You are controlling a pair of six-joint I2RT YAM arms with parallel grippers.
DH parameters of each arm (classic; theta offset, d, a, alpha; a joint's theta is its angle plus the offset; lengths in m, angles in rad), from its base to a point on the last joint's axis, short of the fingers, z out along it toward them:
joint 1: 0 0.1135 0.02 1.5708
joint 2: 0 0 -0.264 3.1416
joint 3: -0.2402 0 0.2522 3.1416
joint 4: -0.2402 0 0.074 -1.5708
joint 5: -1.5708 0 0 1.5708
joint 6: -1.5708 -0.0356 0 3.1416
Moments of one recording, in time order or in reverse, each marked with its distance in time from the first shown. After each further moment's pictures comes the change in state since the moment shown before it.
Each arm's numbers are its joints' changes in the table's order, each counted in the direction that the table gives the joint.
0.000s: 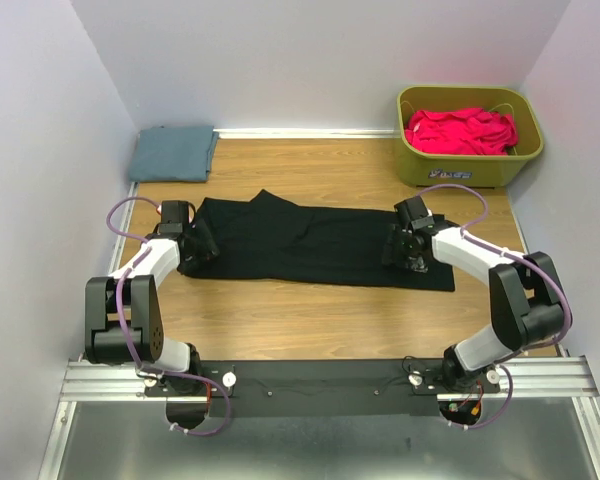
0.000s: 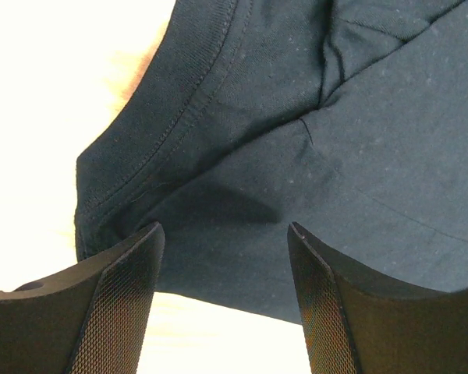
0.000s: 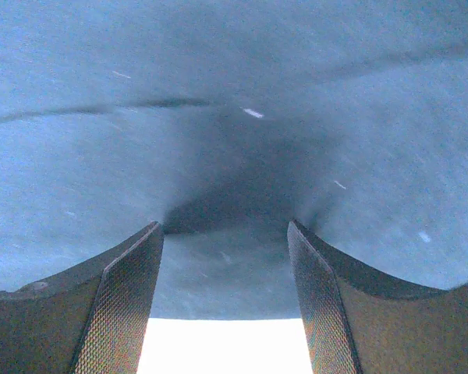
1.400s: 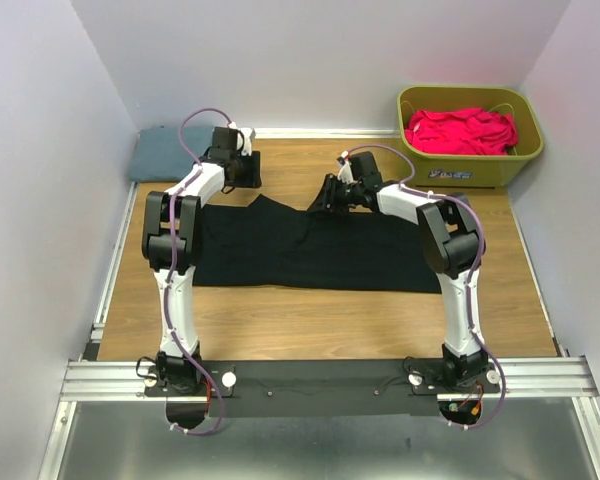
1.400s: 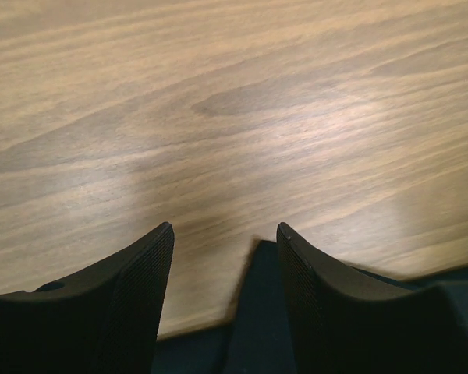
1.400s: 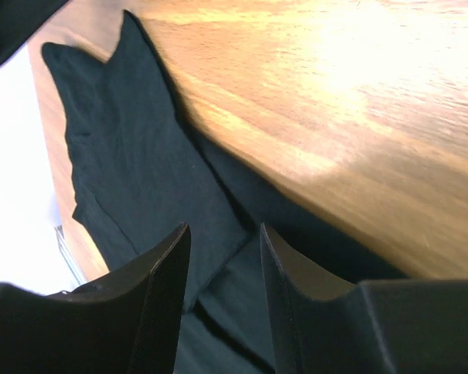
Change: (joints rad) left arm -0.198 -0.734 -0.953 0.037 -0.141 -0.366; right arm 0.055 -0.646 -0.664 0.367 0.685 -0.137
